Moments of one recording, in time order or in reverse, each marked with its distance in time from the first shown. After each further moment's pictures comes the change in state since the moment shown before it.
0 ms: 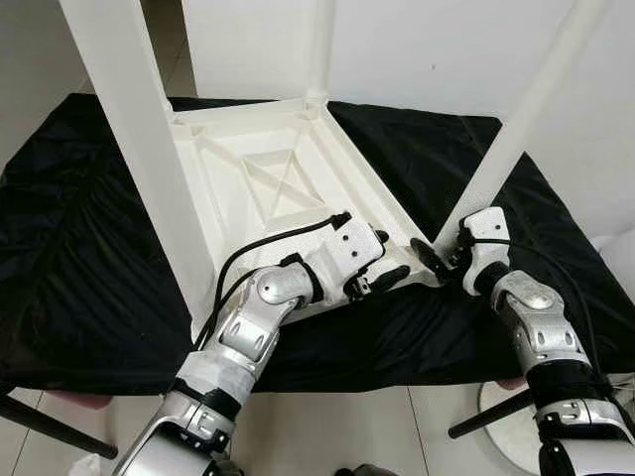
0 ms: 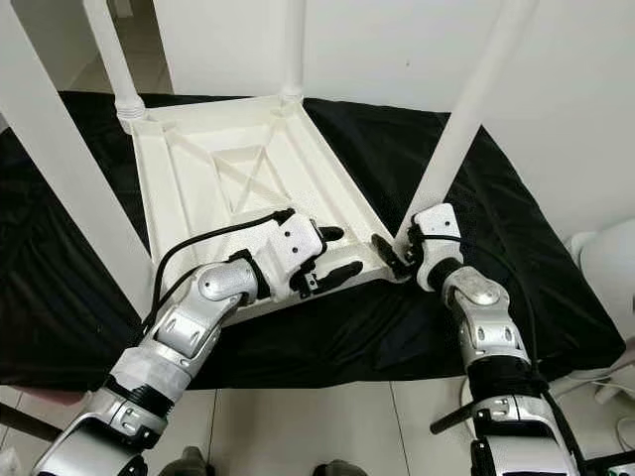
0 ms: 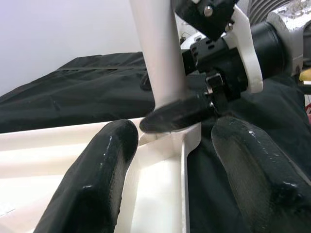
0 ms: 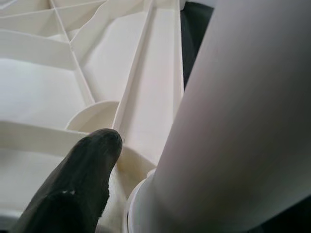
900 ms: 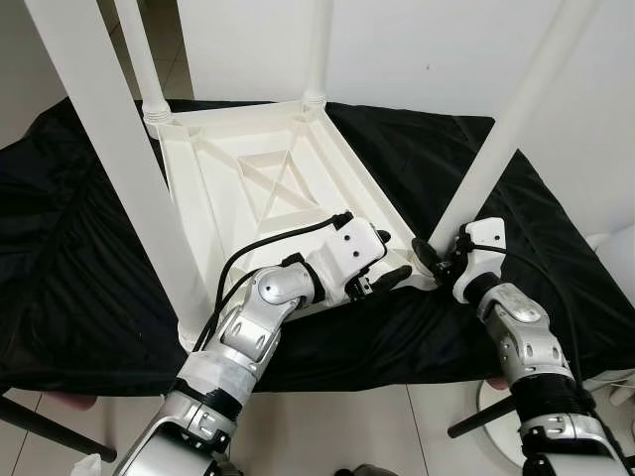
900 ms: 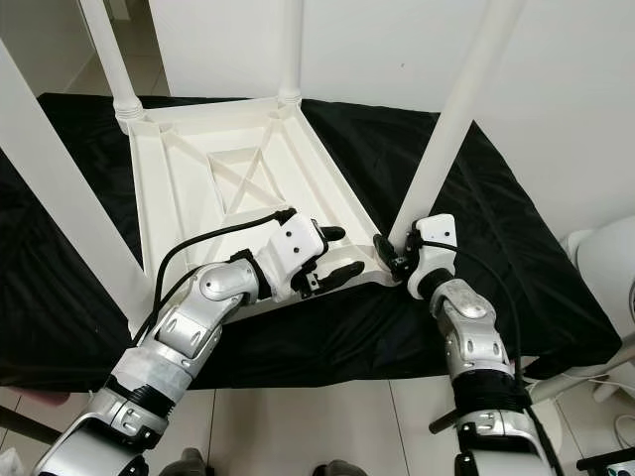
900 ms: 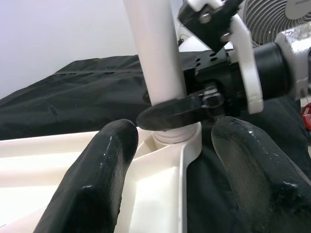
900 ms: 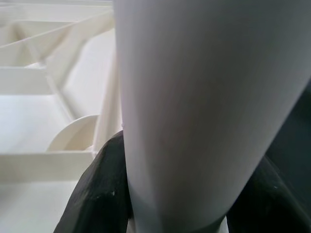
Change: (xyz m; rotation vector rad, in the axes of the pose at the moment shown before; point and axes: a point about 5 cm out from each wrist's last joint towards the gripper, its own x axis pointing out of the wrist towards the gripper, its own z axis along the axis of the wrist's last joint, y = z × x) left arm 0.001 -0.001 0.001 0.000 -0.004 -0.002; right arm 0.001 0.016 -0.007 0.157 -0.041 -0.195
